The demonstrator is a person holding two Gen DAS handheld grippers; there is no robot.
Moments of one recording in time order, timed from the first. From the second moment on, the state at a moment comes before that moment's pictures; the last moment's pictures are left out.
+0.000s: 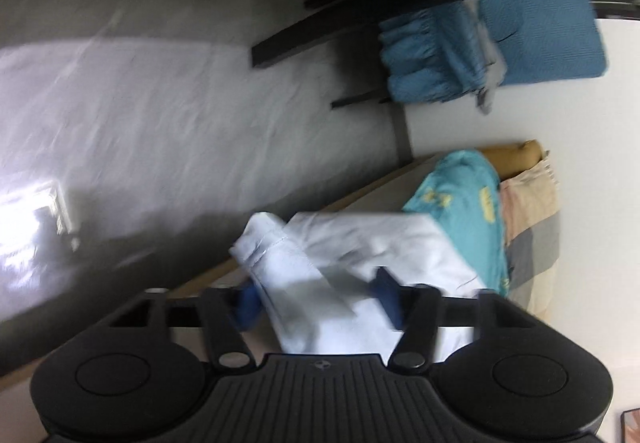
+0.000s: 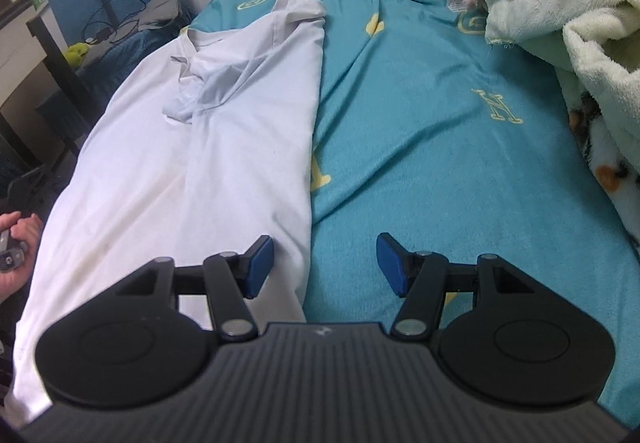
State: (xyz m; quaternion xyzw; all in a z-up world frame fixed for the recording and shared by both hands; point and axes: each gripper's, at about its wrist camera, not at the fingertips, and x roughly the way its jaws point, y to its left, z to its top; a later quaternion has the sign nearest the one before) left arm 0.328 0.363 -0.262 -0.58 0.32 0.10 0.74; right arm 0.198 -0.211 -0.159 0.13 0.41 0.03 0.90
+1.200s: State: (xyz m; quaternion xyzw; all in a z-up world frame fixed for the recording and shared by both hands) left arm 0.327 -0.050 -0.102 0.08 0.33 -0.11 0.93; right arm 0.178 -0.255 -0.131 0.23 0.35 0.05 0.91
